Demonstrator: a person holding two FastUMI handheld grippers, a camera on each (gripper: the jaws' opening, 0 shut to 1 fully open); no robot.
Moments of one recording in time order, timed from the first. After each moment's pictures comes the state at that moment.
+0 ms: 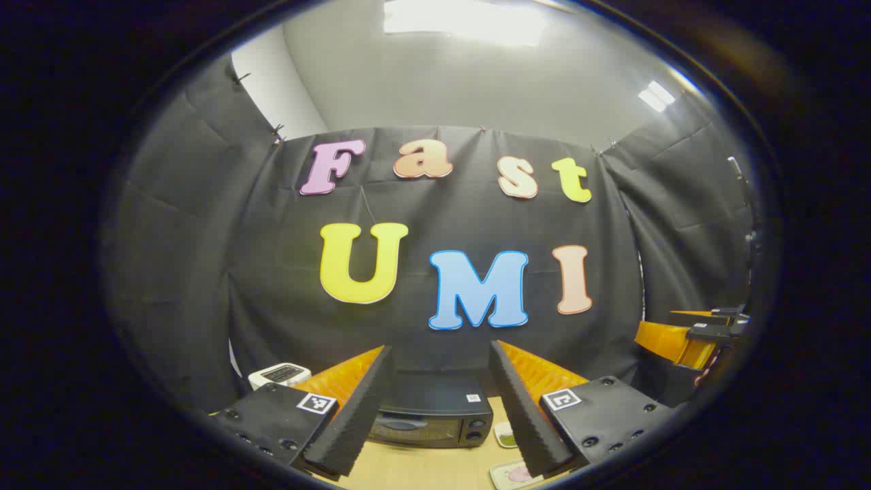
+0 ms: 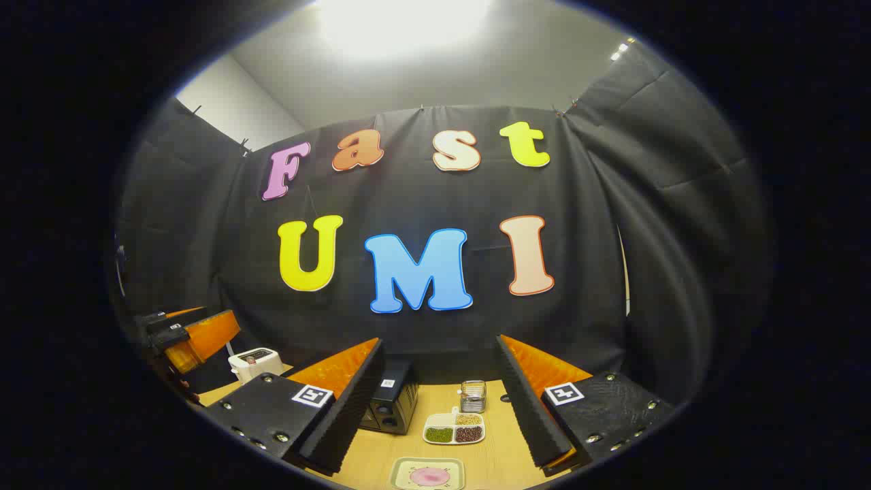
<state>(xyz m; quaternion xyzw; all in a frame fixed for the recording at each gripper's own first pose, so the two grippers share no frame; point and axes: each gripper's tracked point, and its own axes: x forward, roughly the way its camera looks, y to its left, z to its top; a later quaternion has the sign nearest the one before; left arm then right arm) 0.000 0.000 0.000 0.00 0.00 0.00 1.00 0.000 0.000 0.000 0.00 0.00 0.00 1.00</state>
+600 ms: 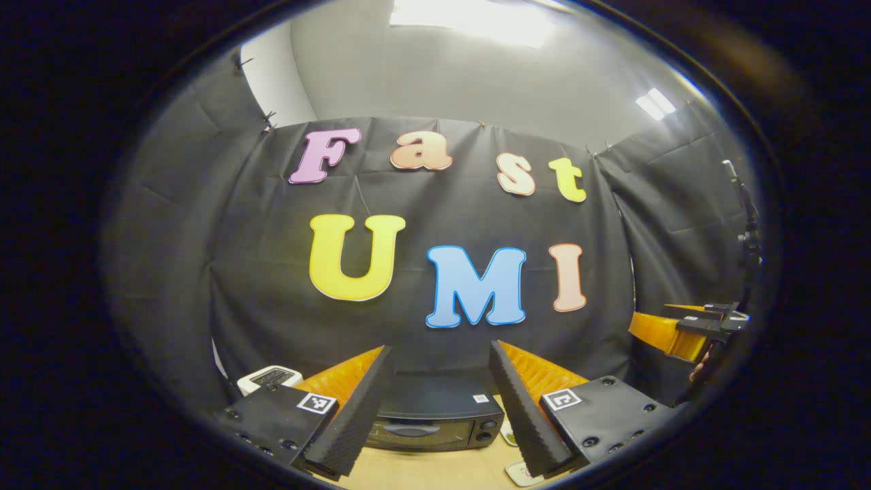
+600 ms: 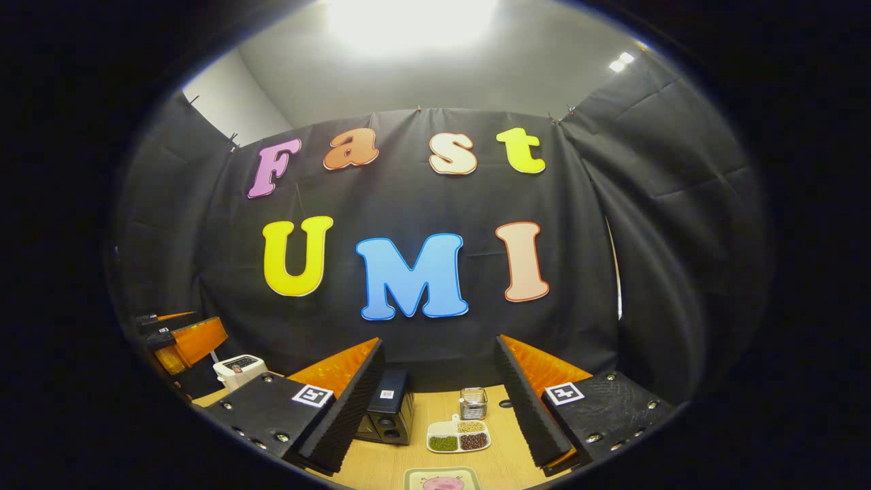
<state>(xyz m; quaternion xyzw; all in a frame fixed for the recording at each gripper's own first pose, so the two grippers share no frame) 0.035 0.052 -0.013 -0.01 0.01 -0.05 1.00 0.023 0.046 0.006 -0.01 -0.01 -0.05 1.00</state>
